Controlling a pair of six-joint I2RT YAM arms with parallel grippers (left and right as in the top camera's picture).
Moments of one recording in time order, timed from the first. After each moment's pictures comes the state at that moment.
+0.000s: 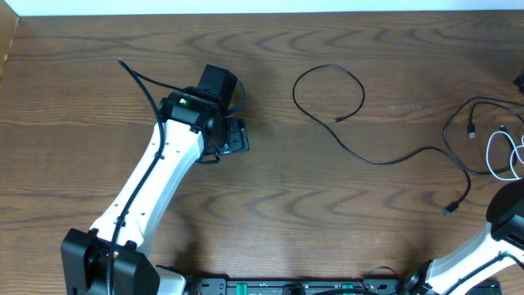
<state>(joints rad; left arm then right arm) -0.34 1.57 1.33 -1.13 -0.01 -0.51 -0.53 1.98 2.01 -1.20 -0.08 0.21</state>
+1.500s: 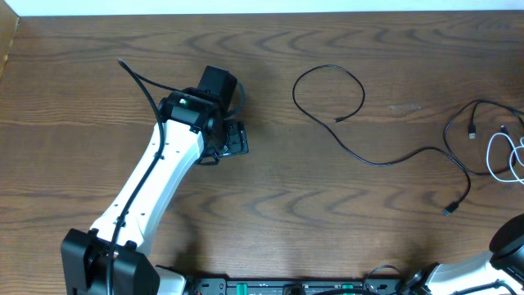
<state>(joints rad) -0.34 1.57 1.33 -1.15 -0.01 -0.51 -0.71 1.78 1.67 -0.89 0.03 0.56</state>
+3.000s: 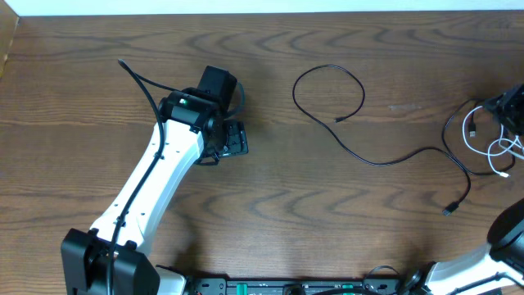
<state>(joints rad) -0.34 1.57 1.33 -1.16 -0.01 -0.51 -0.60 1.81 1.55 -0.95 -0.41 0.18</state>
